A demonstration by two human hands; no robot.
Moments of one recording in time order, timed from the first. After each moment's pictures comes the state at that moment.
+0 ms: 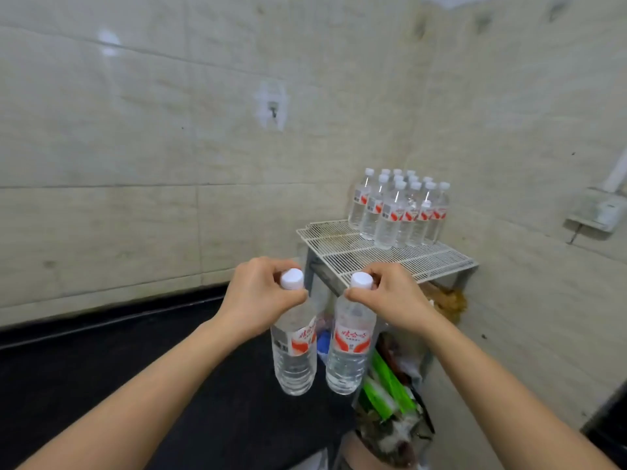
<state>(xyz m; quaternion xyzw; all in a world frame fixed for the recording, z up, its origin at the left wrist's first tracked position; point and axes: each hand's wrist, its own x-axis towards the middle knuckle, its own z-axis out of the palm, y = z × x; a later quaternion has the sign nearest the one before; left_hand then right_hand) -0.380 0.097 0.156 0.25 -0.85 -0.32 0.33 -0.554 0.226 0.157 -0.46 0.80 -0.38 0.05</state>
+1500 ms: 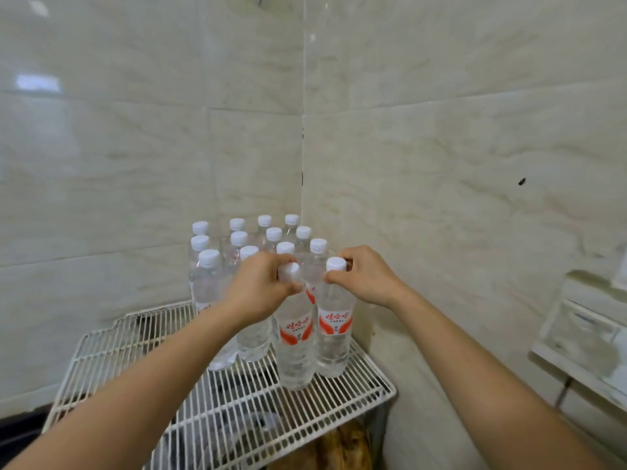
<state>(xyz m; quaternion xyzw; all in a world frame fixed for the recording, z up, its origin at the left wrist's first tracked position) -1.007 0.099 0.208 0.25 -0.89 -0.23 0.29 -1.173 0.189 0.202 -0.49 0.77 -0.41 0.08</state>
